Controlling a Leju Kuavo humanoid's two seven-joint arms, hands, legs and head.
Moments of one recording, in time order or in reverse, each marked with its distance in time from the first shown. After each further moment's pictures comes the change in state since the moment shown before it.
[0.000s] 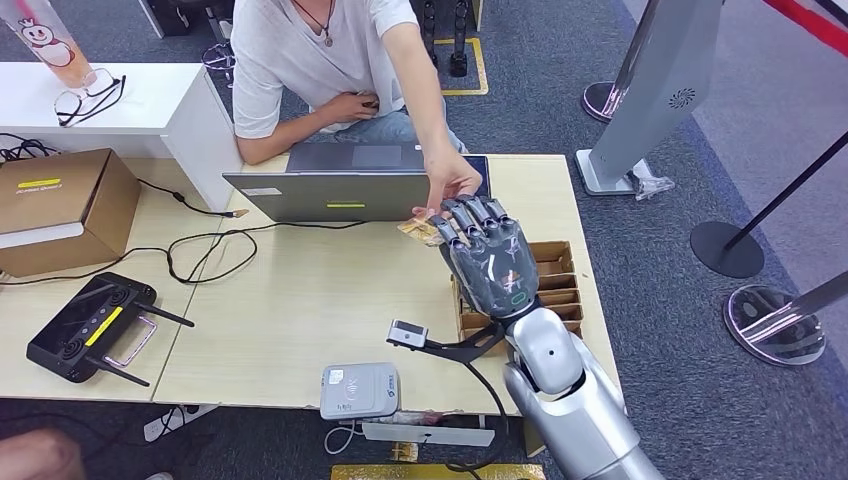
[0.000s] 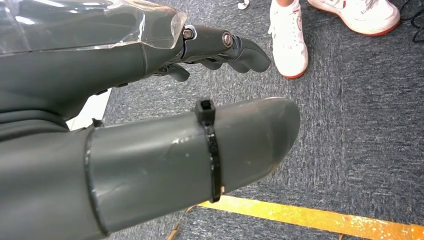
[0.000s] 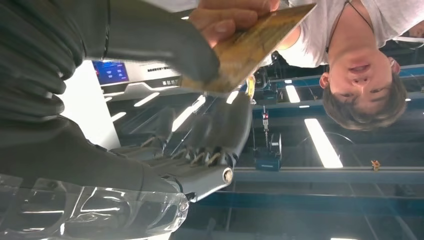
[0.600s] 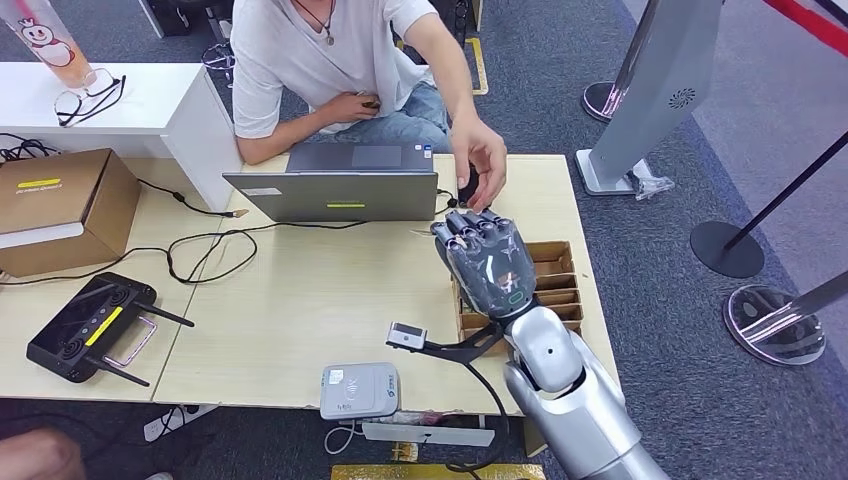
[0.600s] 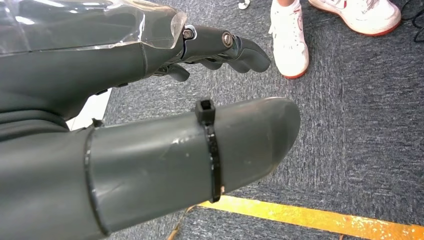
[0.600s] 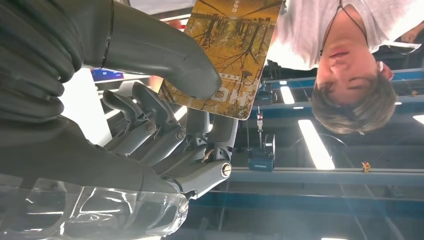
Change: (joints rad) left arm 0.000 0.000 0.003 0.000 -0.004 -0.003 0.000; right arm -0.011 -0.015 0.019 0.005 -0.026 0.011 -0.004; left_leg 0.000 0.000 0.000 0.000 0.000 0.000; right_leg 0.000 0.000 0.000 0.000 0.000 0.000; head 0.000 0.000
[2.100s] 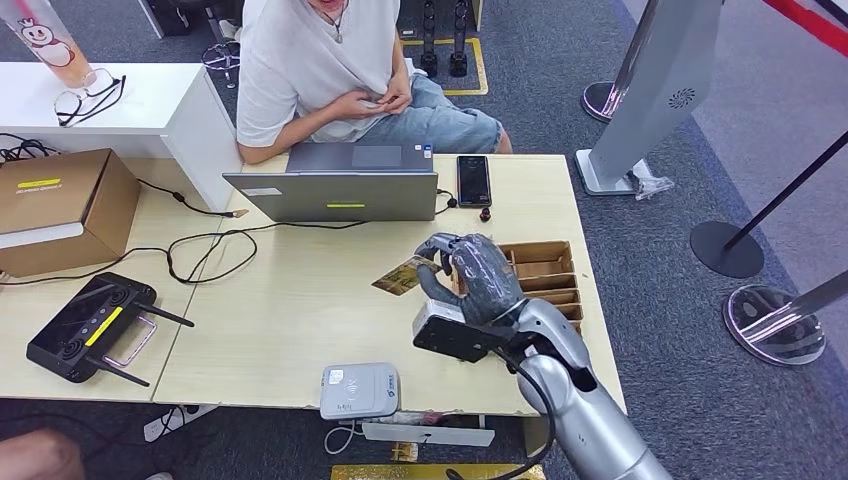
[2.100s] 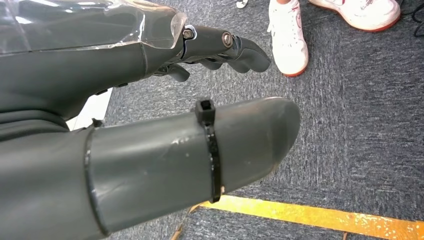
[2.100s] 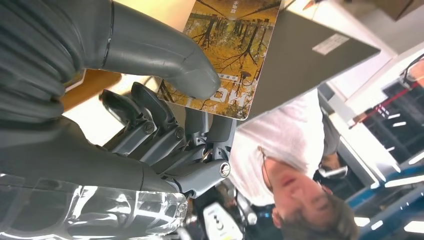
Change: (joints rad) left arm 0.000 0.009 0.001 0.000 -0.019 -0.026 0.009; right arm 0.027 -0.025 -0.001 -0.081 -0.877 0.520 -0.152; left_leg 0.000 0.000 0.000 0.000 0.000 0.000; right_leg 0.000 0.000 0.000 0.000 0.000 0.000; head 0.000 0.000
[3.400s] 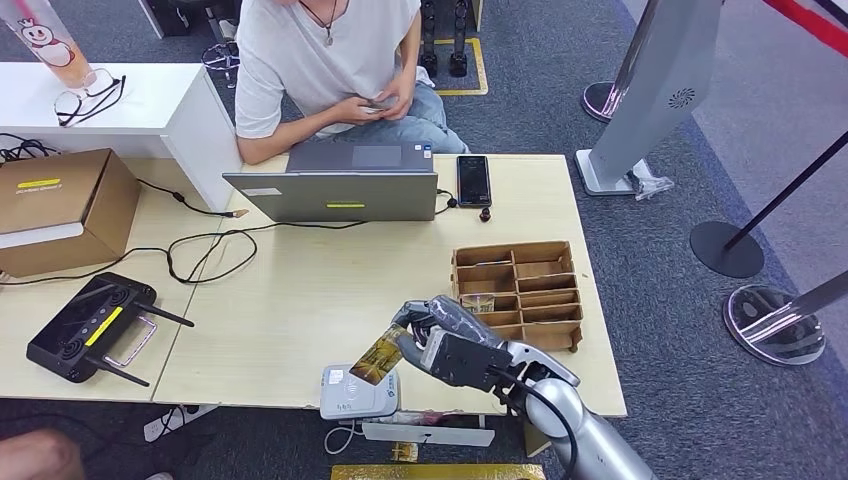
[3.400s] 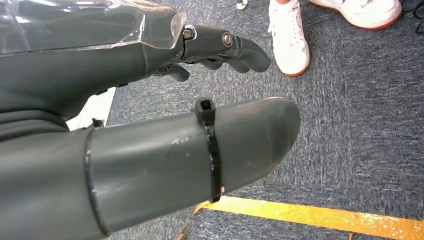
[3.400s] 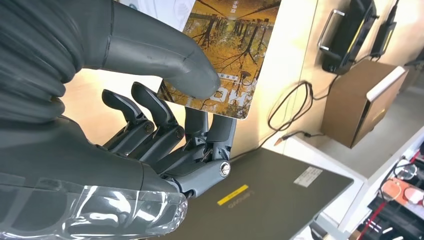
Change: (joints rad) left arm -0.001 0.000 0.000 0.000 -0.023 -0.002 0.019; right arm 0.079 -0.051 0.075 -0.009 -0.398 0.311 0.057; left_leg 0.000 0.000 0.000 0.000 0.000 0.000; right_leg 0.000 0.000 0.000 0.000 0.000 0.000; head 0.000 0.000
